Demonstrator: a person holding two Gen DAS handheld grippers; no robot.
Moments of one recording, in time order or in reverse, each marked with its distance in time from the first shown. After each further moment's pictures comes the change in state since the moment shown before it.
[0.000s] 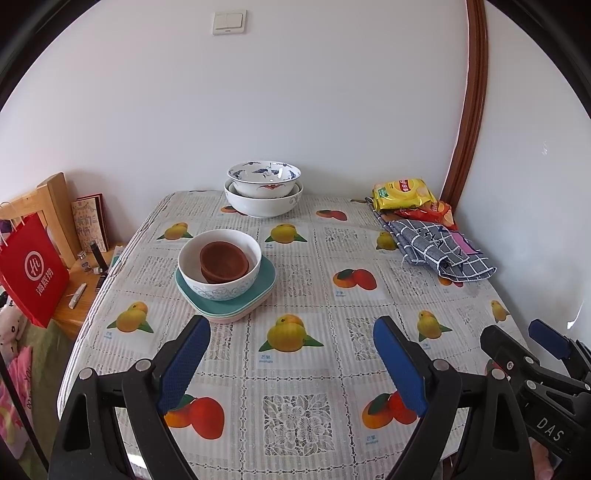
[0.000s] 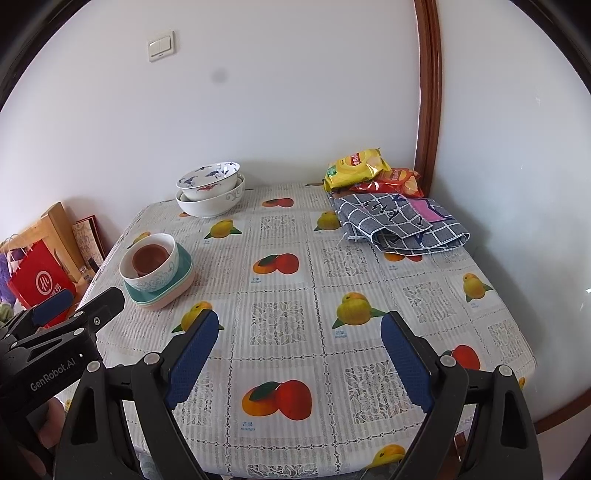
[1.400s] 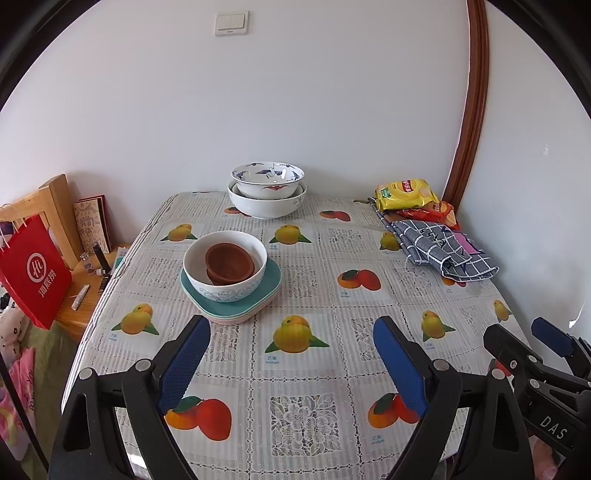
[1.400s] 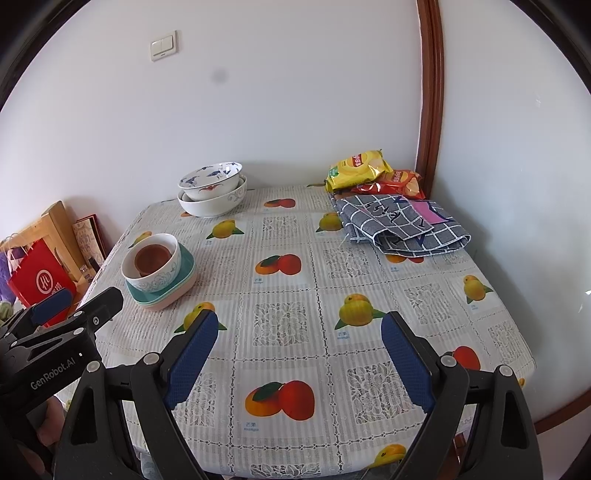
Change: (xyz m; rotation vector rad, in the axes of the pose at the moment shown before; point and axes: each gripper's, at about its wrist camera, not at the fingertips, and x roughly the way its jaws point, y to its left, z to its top) left arm -0.003 0.005 0.002 0.005 0.001 0.012; right arm -0.001 0.003 0.001 -0.005 0.001 -0.001
